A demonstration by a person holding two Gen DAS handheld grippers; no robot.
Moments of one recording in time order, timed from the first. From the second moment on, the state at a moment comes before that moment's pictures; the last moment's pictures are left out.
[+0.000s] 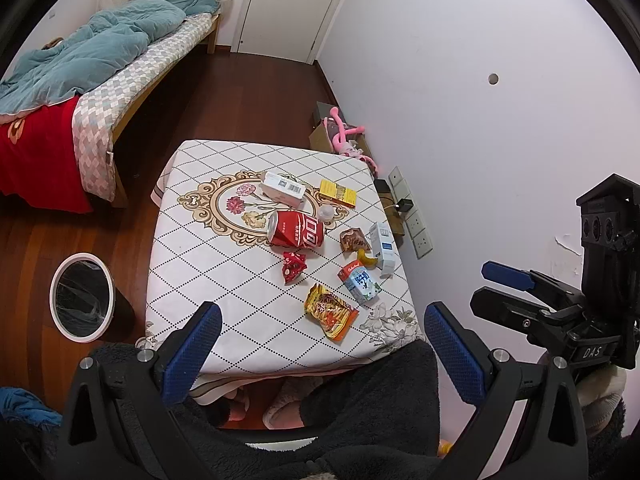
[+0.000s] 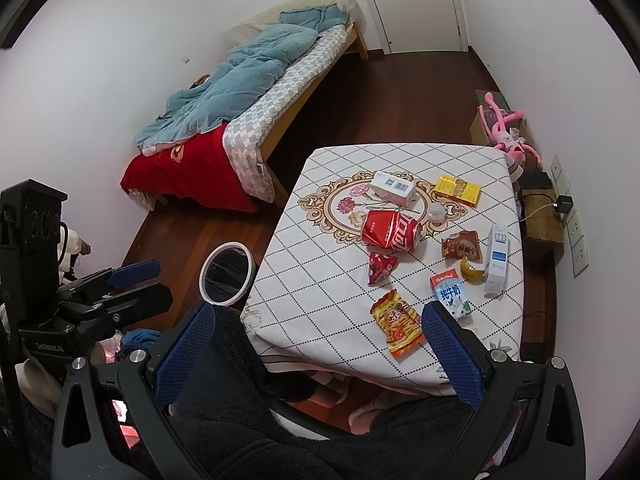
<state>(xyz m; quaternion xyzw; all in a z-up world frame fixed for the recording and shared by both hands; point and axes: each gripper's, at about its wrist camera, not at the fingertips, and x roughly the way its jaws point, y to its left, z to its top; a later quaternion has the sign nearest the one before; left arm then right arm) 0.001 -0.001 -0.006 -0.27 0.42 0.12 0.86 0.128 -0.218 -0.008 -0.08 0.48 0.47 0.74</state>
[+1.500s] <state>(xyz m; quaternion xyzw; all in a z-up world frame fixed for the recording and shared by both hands) 0.003 0.002 -0.008 -0.27 0.42 0.12 0.86 0.130 -0.212 -0.011 -0.08 0.48 0.48 0.73</state>
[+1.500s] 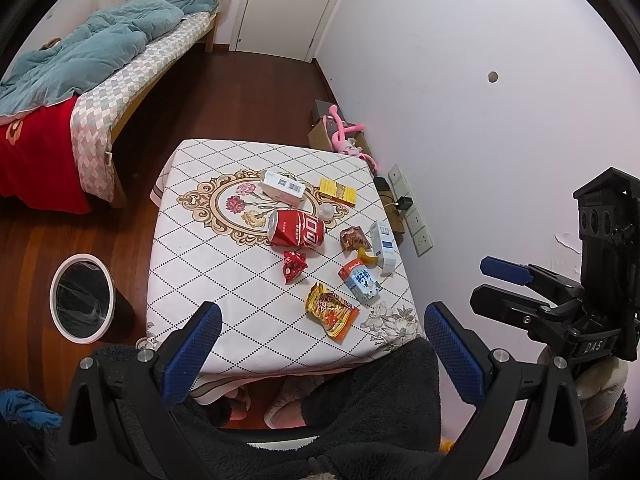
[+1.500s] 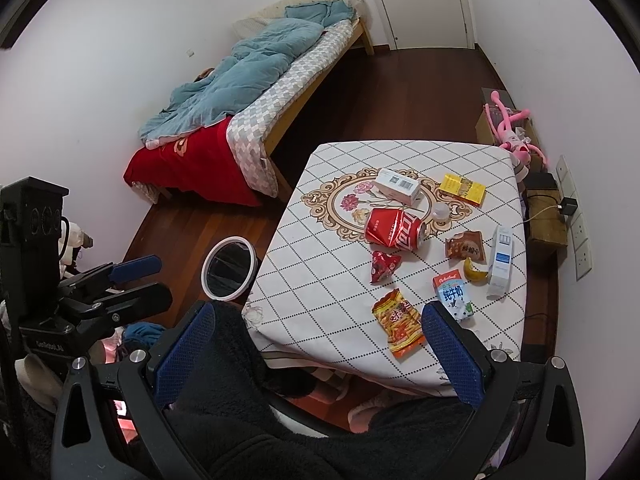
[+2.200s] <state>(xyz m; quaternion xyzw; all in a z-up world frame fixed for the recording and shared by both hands) 0.004 -0.002 -0.005 -0.26 0.42 0.12 0.86 0.131 -0.213 -0.007 -0.08 0.48 0.48 0.73</state>
